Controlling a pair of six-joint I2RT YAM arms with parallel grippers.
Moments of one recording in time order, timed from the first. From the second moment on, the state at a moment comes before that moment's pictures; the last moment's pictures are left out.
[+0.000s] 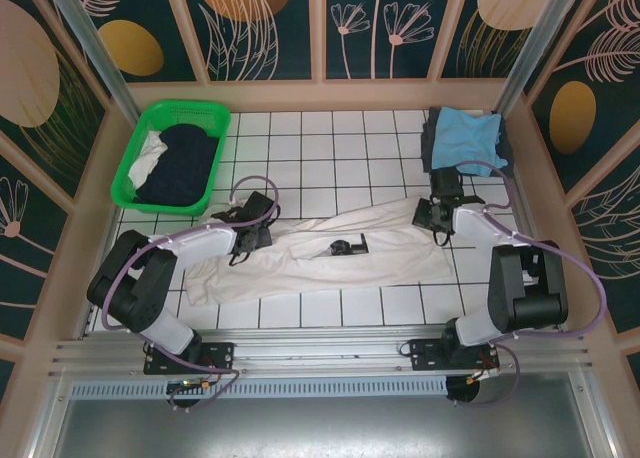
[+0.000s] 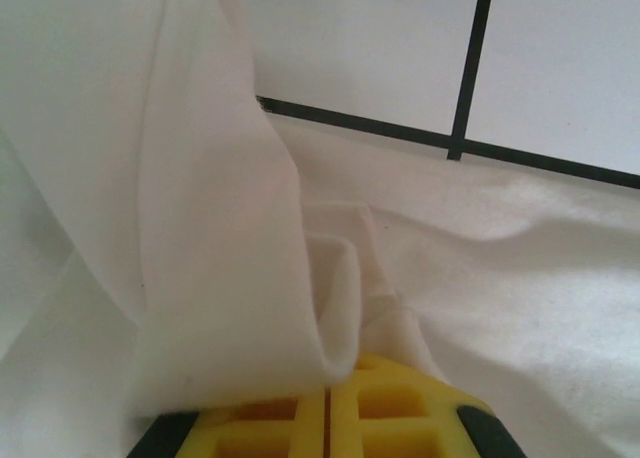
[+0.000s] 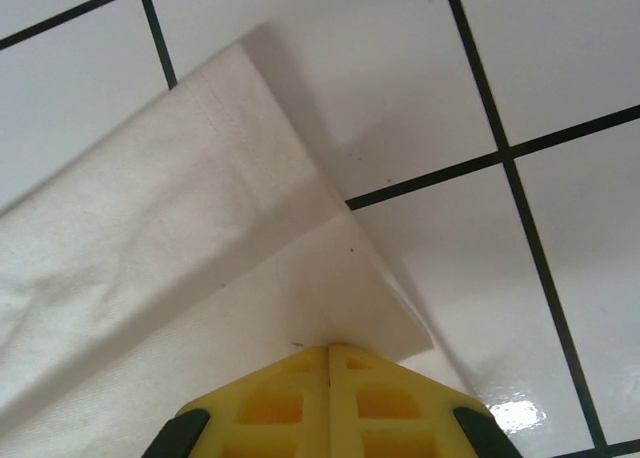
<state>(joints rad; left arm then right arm) -0.55 1.59 0.82 -0.41 -0.30 -0.73 0.13 1.47 0.83 -0.45 0.05 0.40</state>
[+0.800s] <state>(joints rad) -0.55 1.75 1.14 -0.49 -0.42 -0.61 0.02 1.38 0.82 -0.40 -0.05 0.37</state>
